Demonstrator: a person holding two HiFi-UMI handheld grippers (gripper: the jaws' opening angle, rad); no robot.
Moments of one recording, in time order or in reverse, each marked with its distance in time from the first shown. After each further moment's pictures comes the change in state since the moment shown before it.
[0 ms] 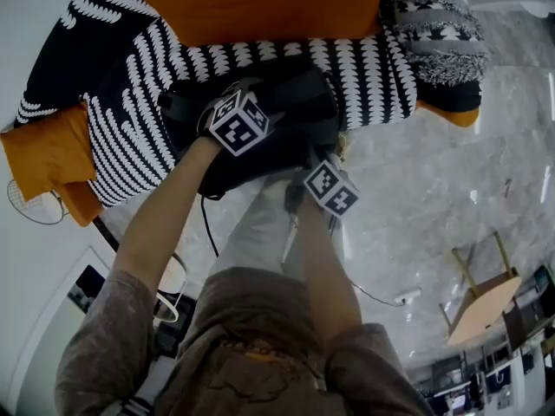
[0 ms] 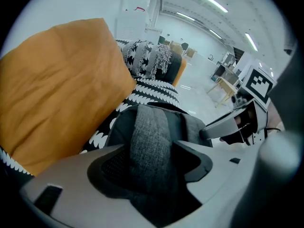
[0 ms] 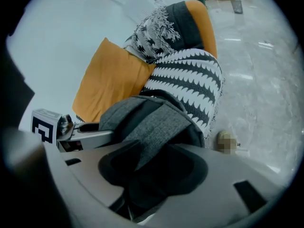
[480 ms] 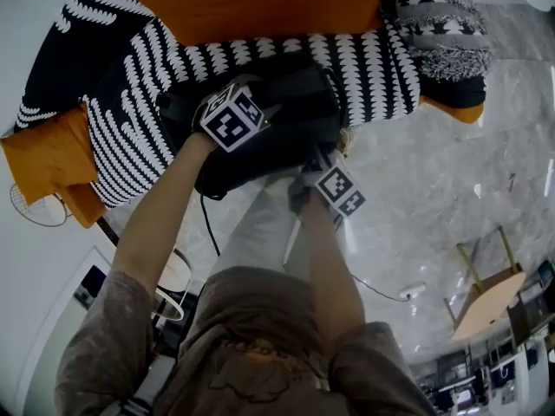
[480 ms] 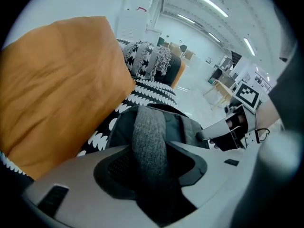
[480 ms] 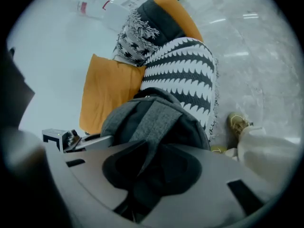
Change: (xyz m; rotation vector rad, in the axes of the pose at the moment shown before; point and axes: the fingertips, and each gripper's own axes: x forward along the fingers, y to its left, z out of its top) left arm -0.008 0.021 0.002 -0.012 -0.008 -0.052; right arm 0.016 0.009 -0.001 0.197 -0.023 0.136
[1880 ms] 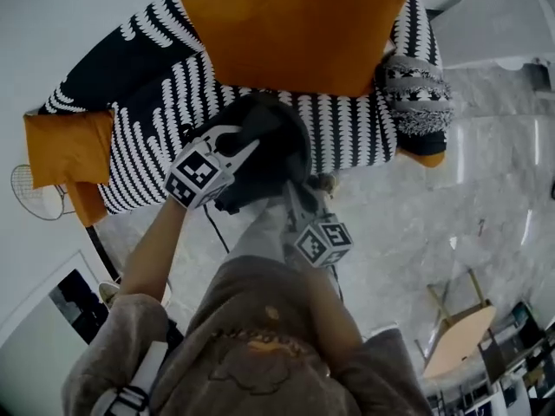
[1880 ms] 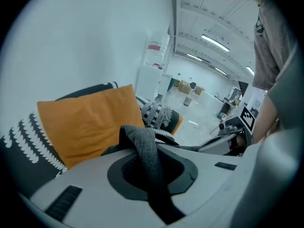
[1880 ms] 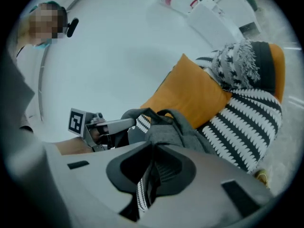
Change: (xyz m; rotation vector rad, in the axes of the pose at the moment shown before) left arm -0.220 -0.027 0.065 -0.167 -0.418 0.118; right arm -0.116 0.198 -0.007 -0.607 0.051 0.372
